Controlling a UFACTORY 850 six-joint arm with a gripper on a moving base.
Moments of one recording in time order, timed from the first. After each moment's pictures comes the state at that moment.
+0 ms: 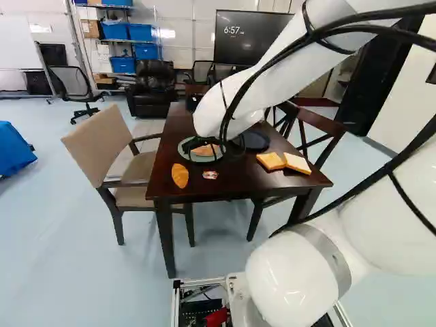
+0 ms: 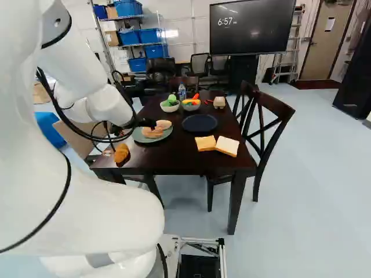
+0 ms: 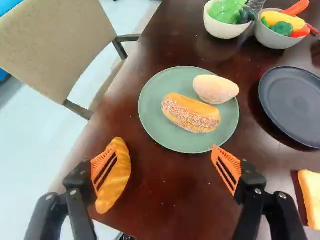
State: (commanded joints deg) arm 19.4 15.3 -27.4 0.0 0.1 0.0
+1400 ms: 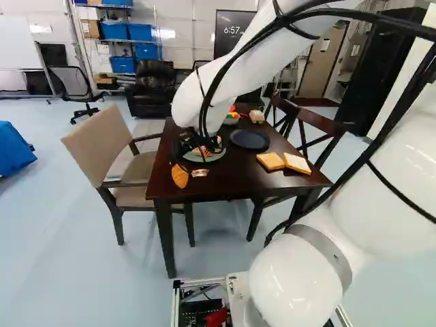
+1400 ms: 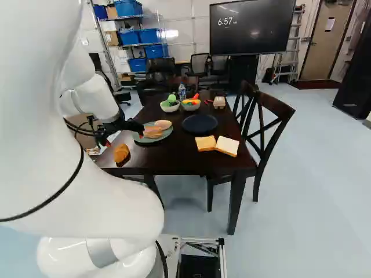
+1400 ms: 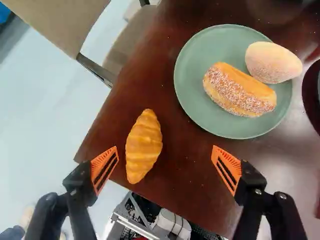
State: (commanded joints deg) arm 27.5 9.2 -34.5 0.0 -16.1 0.0
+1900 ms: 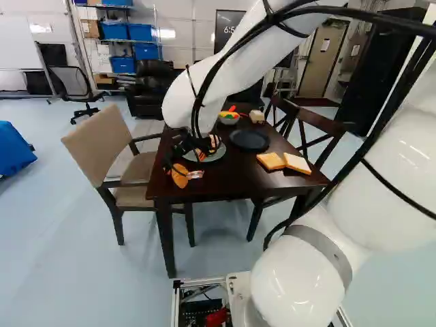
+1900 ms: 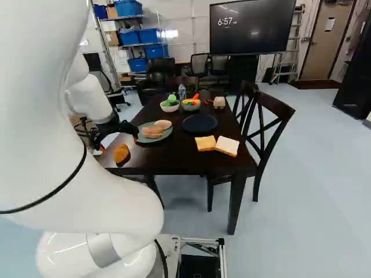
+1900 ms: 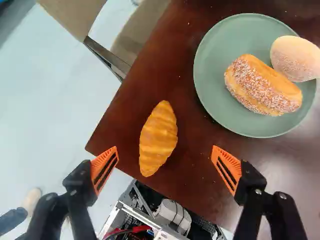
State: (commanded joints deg) arm 30.9 7.4 -36.1 0.1 -18.9 0.0
